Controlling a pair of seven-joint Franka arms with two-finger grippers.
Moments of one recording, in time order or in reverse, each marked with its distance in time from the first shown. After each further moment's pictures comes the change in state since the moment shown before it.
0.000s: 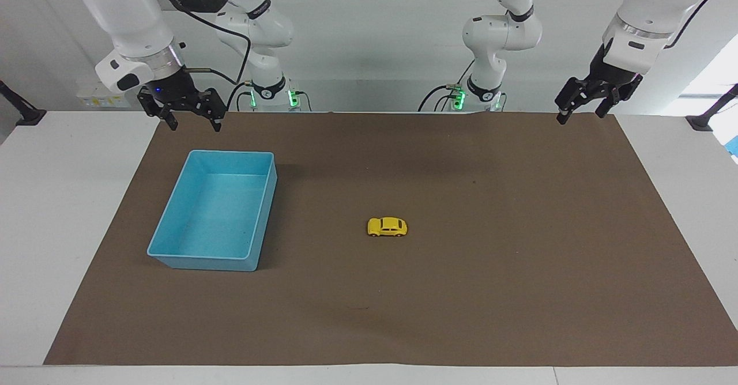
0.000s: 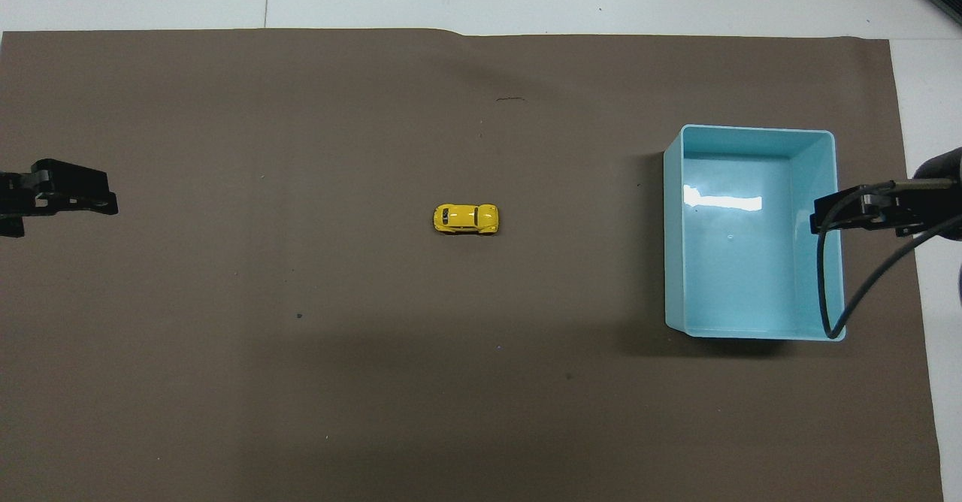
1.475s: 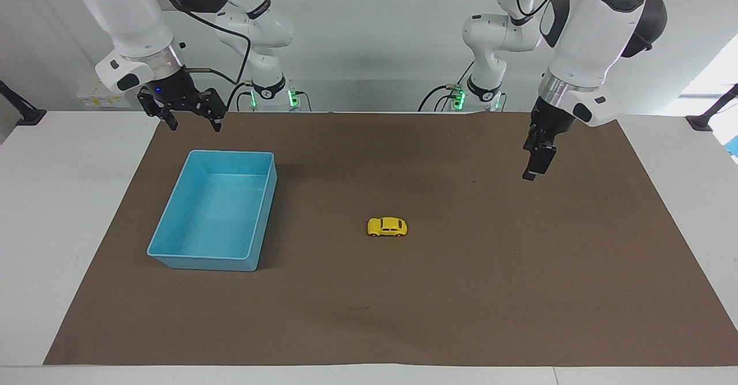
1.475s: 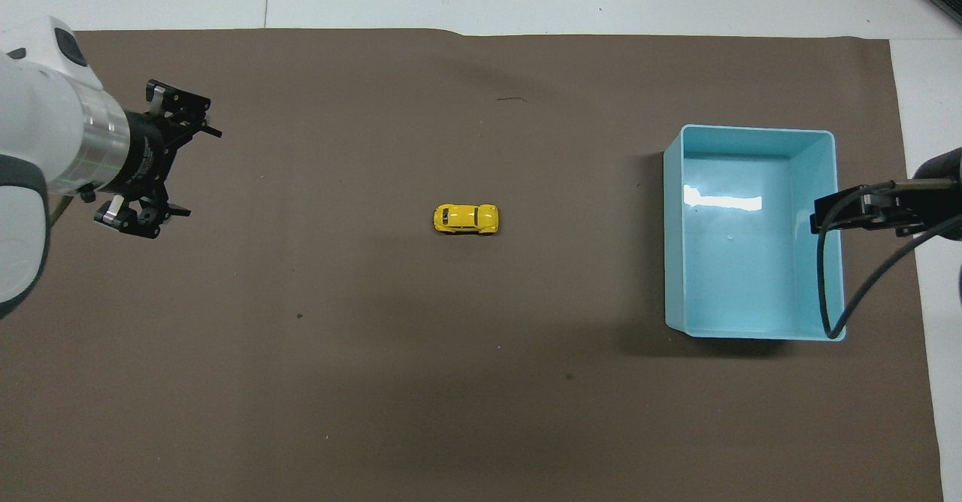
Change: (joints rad) left arm -0.162 0.133 -0.019 -0.042 0.000 0.267 -1.175; right arm 0.000 0.000 0.000 0.000 0.000 0.000 0.000
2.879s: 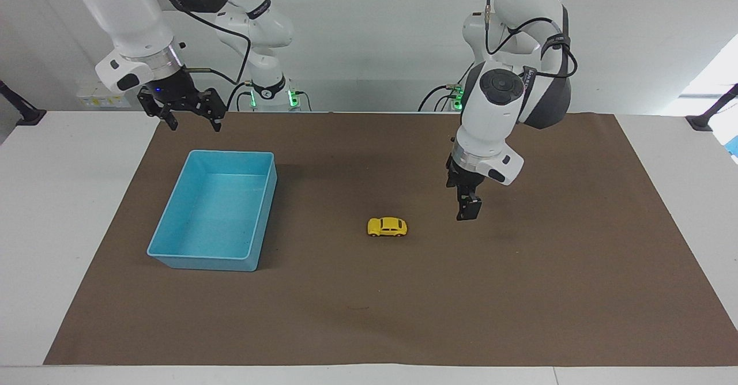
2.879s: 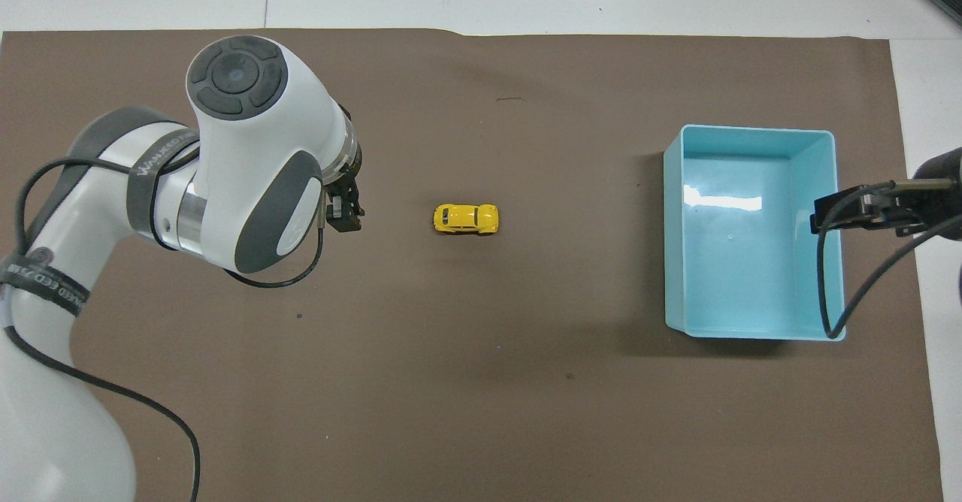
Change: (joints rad) left arm -0.179 0.255 -0.002 0.082 0.030 0.093 -0.568; right arm 0.000 0.000 0.000 0.000 0.000 0.000 0.000
